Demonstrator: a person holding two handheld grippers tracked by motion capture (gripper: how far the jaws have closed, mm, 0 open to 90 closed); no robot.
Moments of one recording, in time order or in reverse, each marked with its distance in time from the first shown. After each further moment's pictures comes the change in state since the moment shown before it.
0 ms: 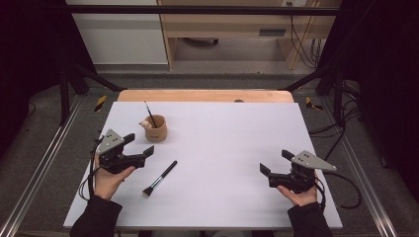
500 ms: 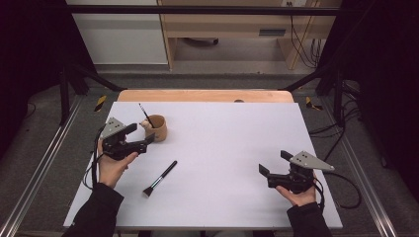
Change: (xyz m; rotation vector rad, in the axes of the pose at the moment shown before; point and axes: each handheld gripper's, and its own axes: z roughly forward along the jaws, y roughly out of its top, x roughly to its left) left arm 0.013 0.021 0.020 -0.016 0.025 -0.031; right arm 0.001 -0.003 0.003 0.009 0.009 -0.005
